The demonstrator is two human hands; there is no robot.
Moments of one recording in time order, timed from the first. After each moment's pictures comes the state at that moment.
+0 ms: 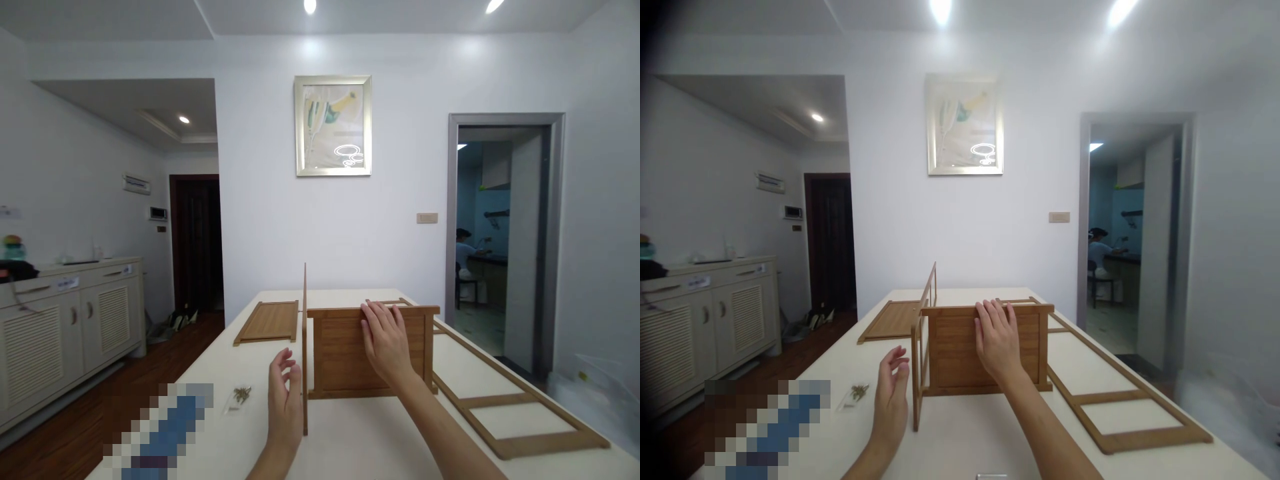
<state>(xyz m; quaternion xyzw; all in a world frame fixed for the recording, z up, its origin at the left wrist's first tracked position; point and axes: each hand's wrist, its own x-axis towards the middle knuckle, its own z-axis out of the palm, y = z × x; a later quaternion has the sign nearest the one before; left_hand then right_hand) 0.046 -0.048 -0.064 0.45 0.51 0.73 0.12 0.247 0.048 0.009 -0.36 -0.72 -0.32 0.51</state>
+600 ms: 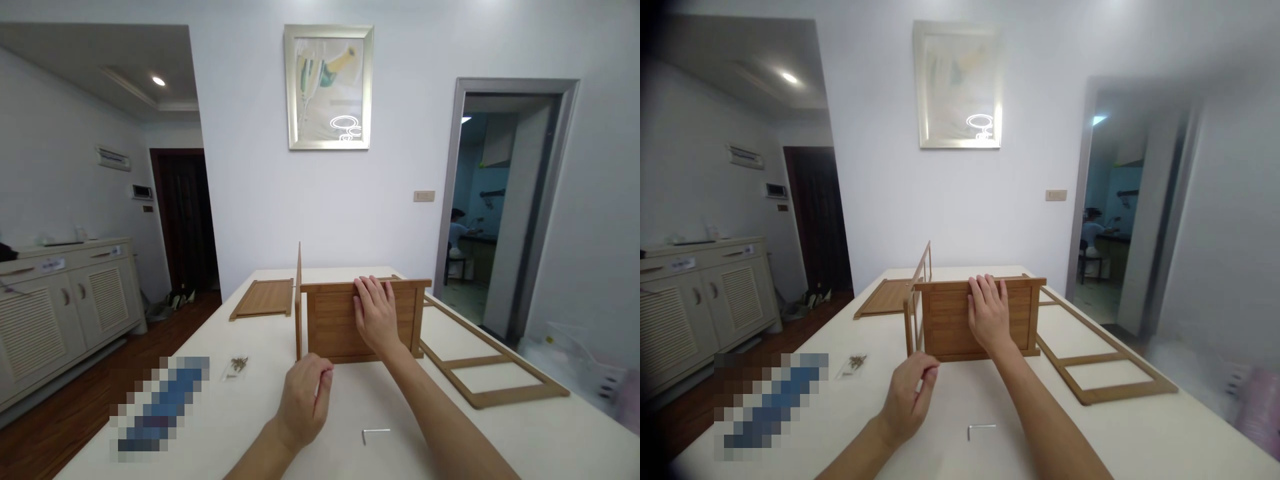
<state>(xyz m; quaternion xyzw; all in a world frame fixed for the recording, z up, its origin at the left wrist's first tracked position) 0.071 -0.078 -0.068 0.75 0.41 0.52 -0.02 0.245 0.053 -0.006 -0.36 -0.72 -0.30 0.52</state>
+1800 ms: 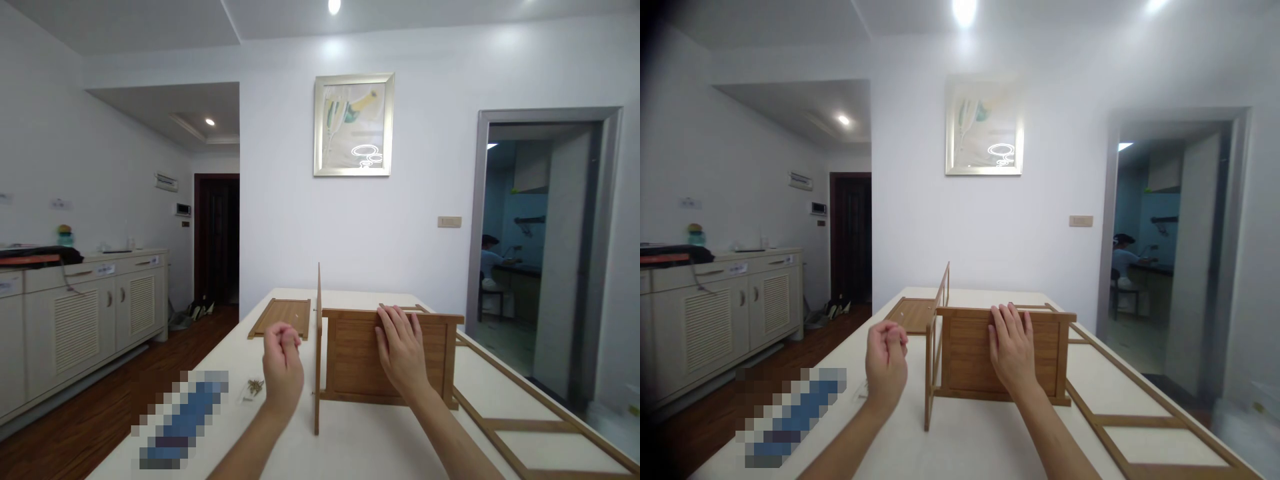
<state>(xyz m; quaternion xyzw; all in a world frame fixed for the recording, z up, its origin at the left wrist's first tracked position) 0.017 -0.043 -0.010 0.46 0.44 0.77 0.04 0.246 0.060 -0.004 -0.33 -0.71 -0.32 0.53</state>
